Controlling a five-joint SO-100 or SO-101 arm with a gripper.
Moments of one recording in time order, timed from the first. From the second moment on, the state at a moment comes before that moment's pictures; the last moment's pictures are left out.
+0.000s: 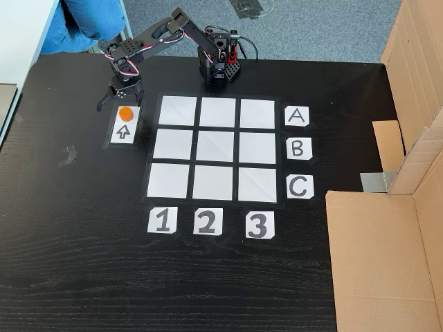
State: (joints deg) arm 52.2 55.4 60.6 89.7 92.9
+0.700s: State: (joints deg) arm 50.8 48.9 54.4 89.6 93.4
